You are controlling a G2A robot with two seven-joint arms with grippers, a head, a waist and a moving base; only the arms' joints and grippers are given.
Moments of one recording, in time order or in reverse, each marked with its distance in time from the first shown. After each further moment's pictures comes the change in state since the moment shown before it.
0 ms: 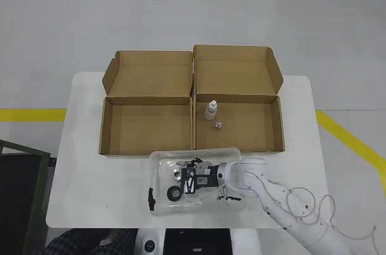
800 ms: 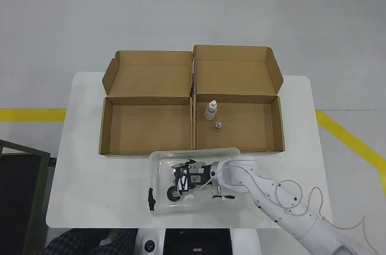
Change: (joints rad) left arm 0.000 0.000 0.000 0.000 0.000 0.000 0.000; right arm 0.071 -0.049 -0.072 0.117 0.039 -0.008 -0.010
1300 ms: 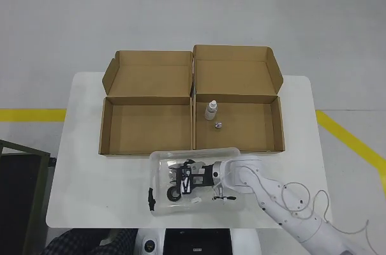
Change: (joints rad) left arm 0.000 0.000 0.000 0.000 0.000 0.000 0.000; right arm -0.047 0.020 0.070 -0.106 0.021 -0.047 -0.038
